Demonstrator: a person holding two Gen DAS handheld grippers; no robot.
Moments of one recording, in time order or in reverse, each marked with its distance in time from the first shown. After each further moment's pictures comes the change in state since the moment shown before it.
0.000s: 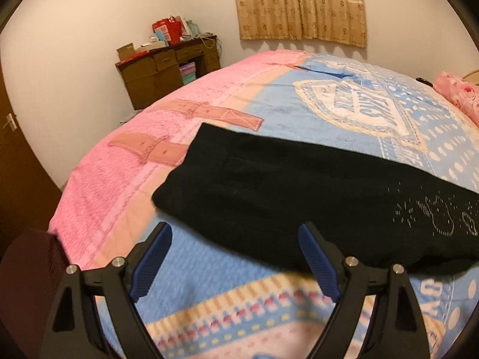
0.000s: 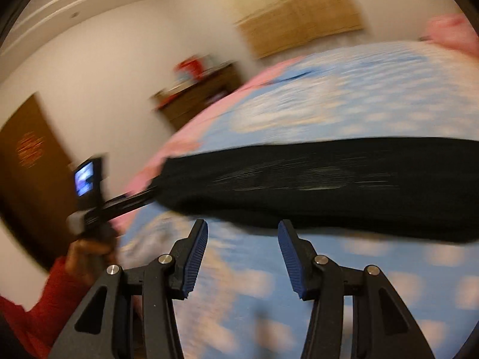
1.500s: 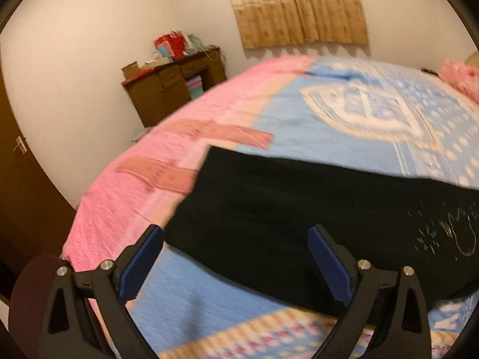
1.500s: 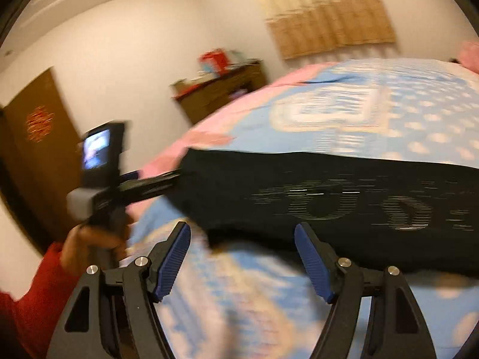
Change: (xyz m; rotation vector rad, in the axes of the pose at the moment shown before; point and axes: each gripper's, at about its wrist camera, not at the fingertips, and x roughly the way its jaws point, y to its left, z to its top) left arm 0.011 -0.014 0.007 0.073 -0.032 0.076; right arm 0.040 0.036 0.008 -0.082 -0.027 -0.053
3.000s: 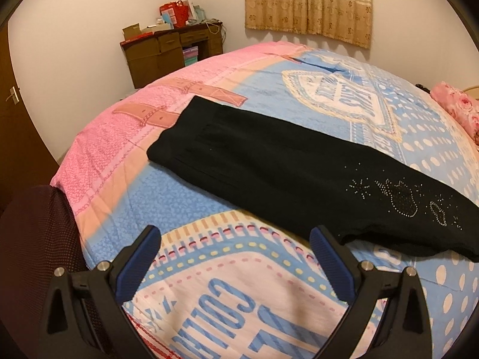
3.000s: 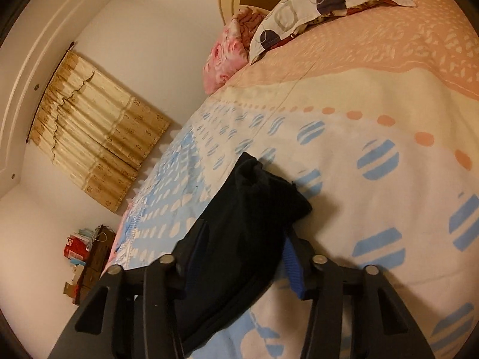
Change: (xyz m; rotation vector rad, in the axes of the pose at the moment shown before) left arm -0.069 -0.007 -0.046 -0.163 0.108 -0.112; right arm -0.265 -0.320 -0.068 0.821 -0.514 -0.577
